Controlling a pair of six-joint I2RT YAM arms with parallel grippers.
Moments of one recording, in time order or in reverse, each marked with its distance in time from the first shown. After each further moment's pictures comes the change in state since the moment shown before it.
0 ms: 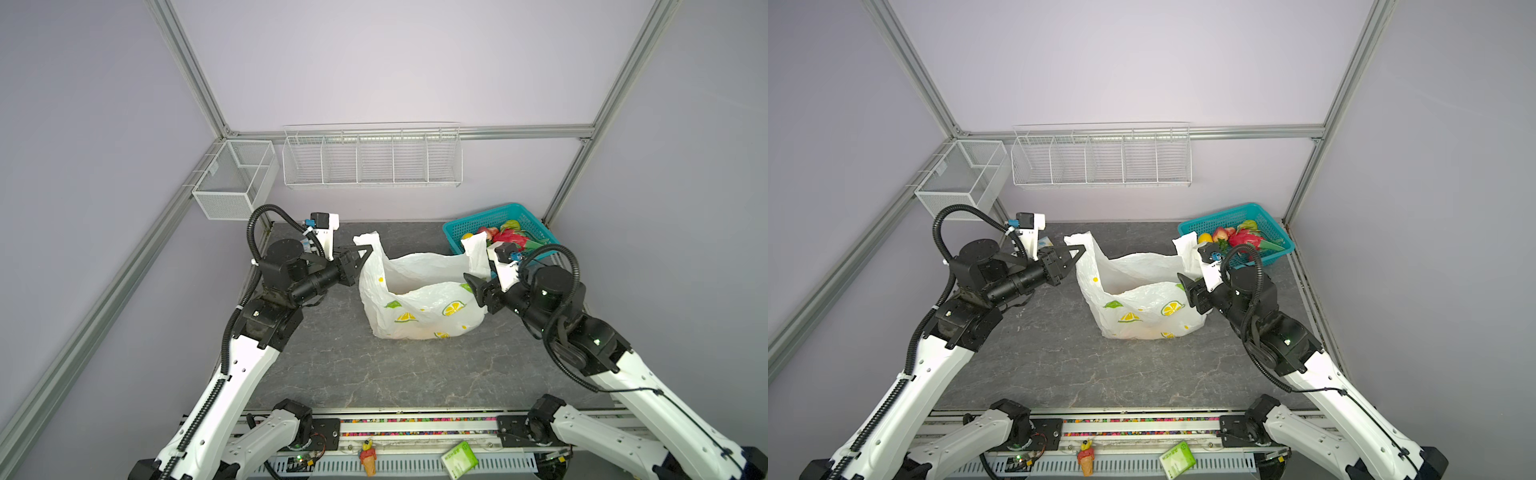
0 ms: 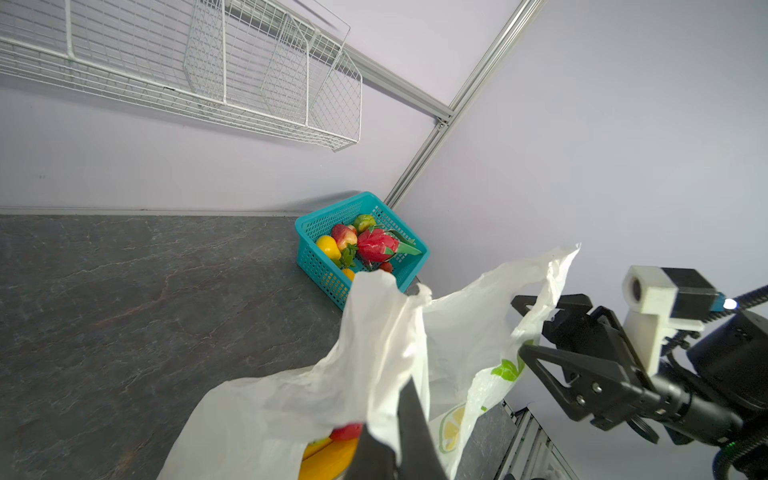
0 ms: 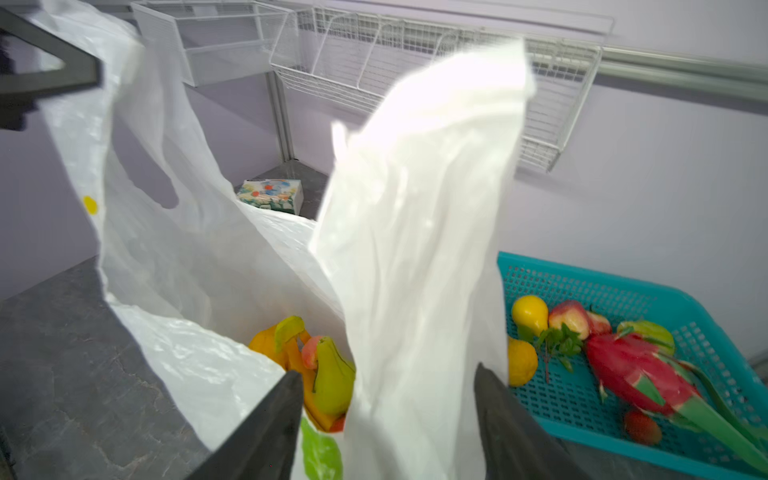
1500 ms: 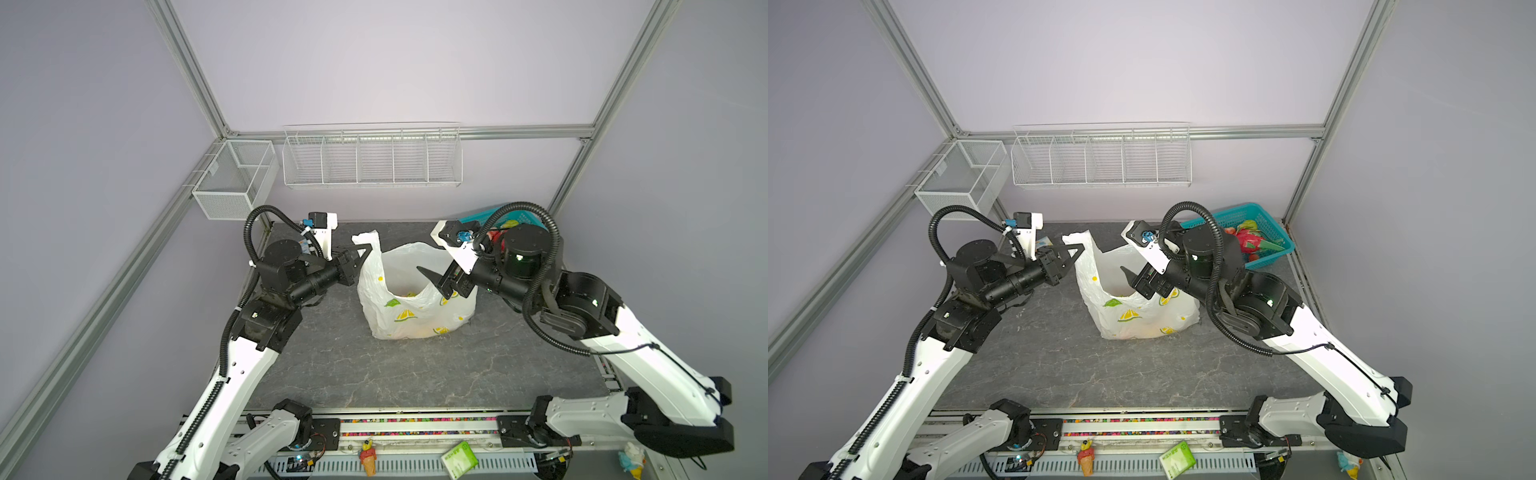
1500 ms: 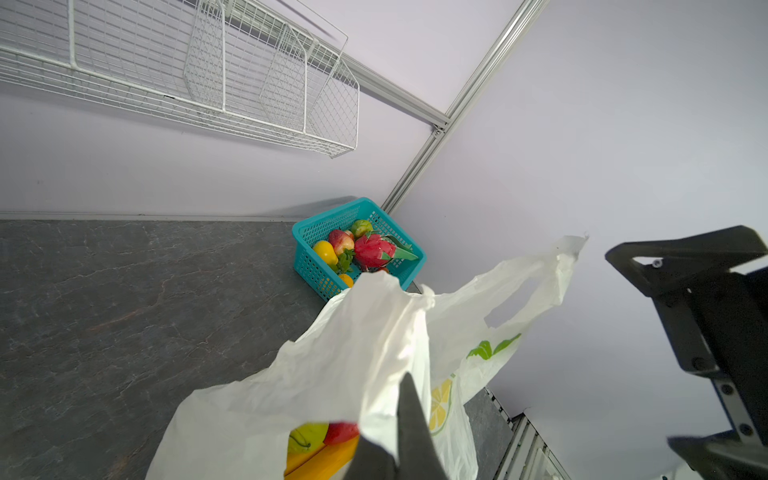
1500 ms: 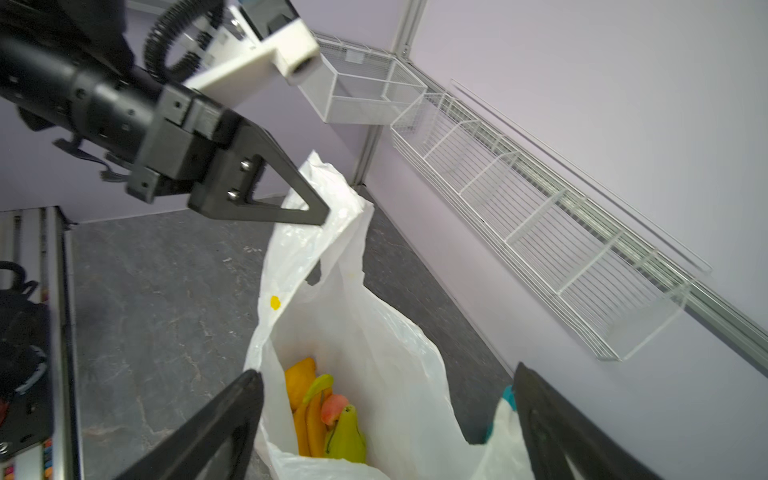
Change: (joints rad) left arm 0.000 -0.009 0.000 0.006 -0.010 -0.011; right arm 0.288 0.401 0.634 -0.275 0.033 -0.255
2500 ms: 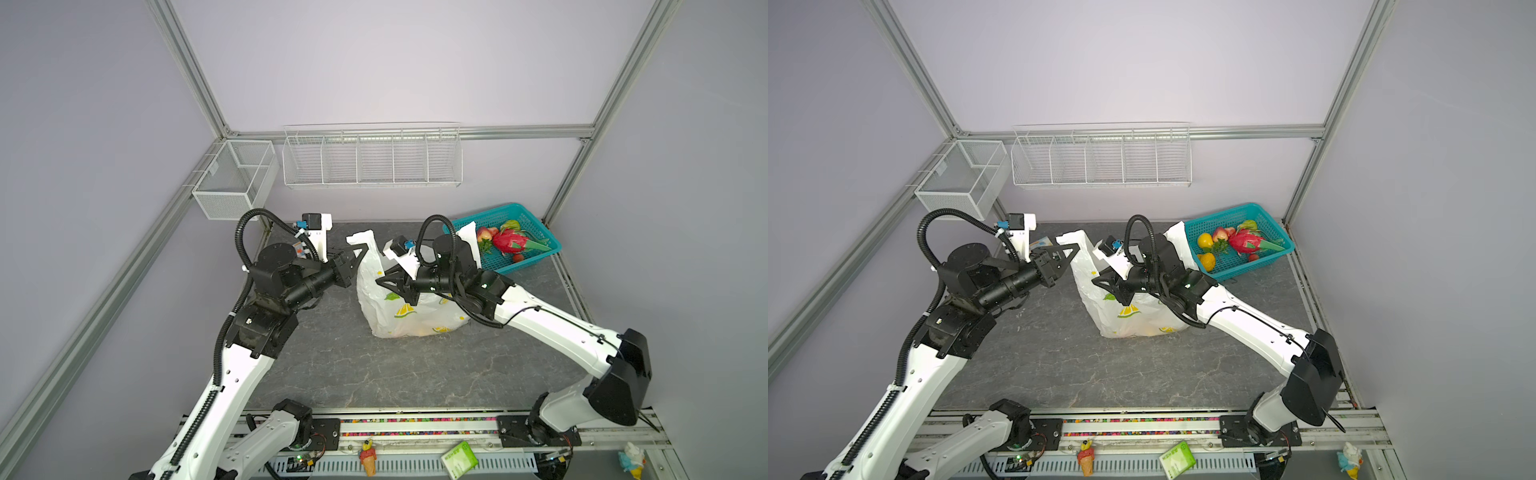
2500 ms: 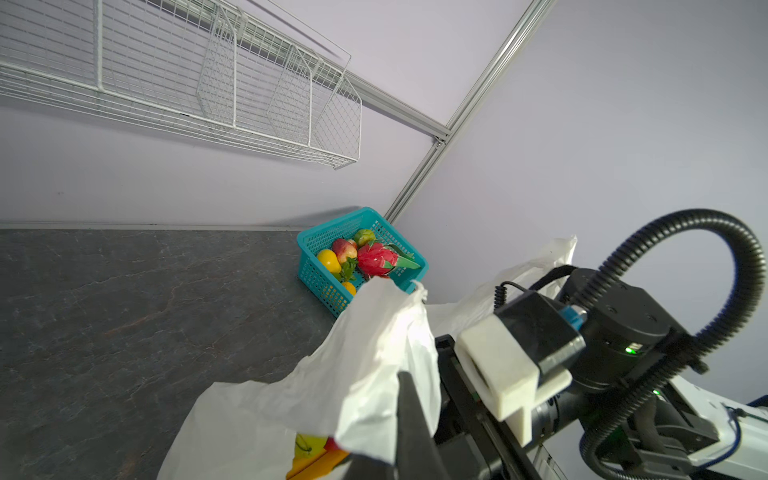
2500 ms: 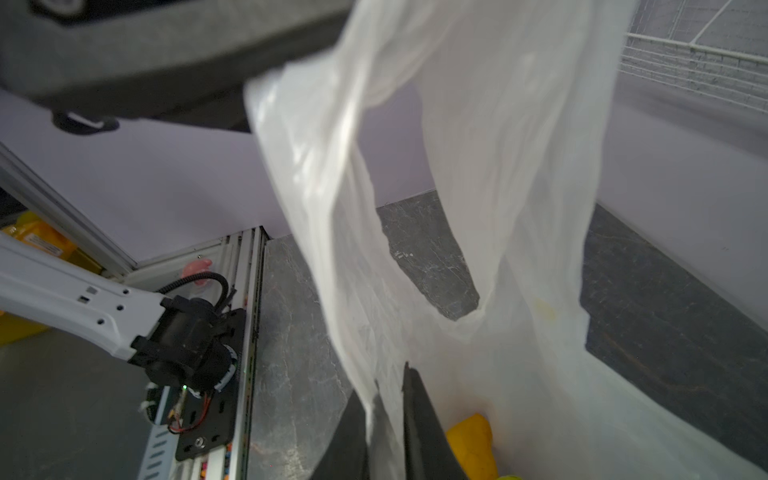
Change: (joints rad) left arm 0.001 -0.036 0.002 -0.014 -0.037 0.009; right arm -0.152 0.244 -0.382 0.549 -0.602 0.308
